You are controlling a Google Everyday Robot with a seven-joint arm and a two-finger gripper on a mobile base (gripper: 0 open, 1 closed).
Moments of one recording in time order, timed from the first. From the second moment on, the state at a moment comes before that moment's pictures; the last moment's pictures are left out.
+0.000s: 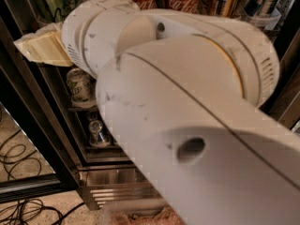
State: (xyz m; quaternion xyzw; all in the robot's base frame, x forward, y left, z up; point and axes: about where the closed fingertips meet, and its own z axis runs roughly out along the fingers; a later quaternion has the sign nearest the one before) arm 0.471 0.112 1.093 -0.30 0.68 0.12 0.66
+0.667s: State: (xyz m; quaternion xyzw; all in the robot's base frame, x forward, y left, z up) arm 0.465 0.122 1.083 -0.27 0.69 0.15 0.66
